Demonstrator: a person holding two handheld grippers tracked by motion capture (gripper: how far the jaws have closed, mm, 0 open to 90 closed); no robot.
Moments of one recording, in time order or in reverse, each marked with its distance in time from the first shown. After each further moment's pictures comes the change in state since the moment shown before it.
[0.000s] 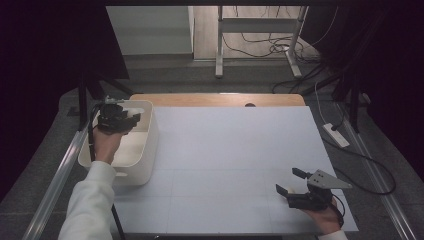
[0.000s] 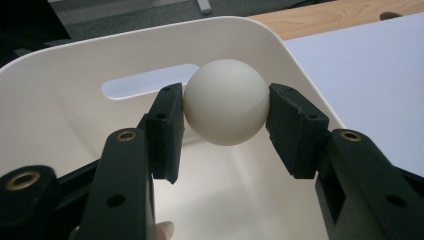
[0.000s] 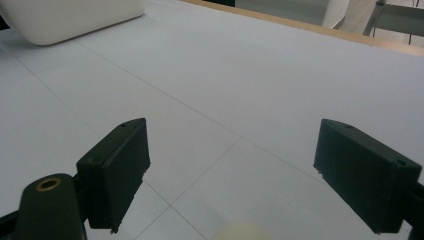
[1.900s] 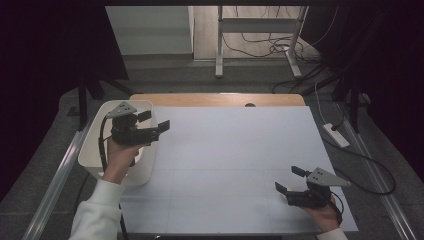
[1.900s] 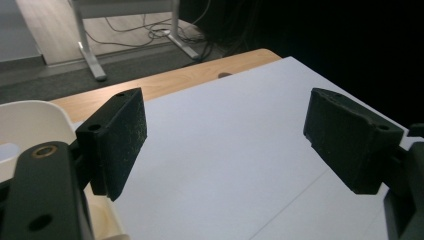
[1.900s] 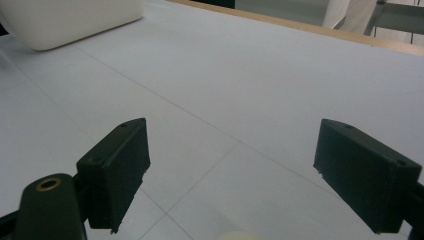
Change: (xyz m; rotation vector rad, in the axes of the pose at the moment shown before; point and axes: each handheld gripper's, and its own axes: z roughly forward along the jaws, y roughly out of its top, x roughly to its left) left arm -0.077 -0.005 -0.052 -0.240 -0.401 0.086; right arm -0.004 0.001 0.005 -0.003 0.003 0.016
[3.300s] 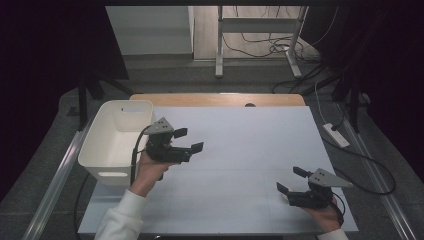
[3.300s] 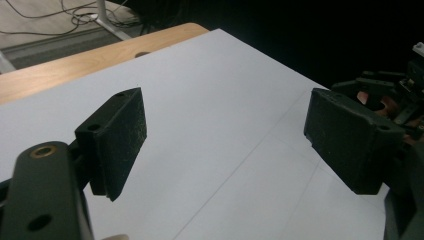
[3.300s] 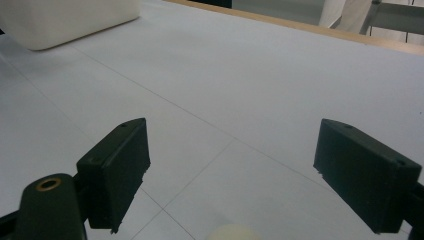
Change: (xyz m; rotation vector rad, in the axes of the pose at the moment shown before) left arm -0.061 -0.025 0.048 0.070 -0.222 0.086; right arm -0.001 -0.002 -0.003 -0.002 -0.012 0.001
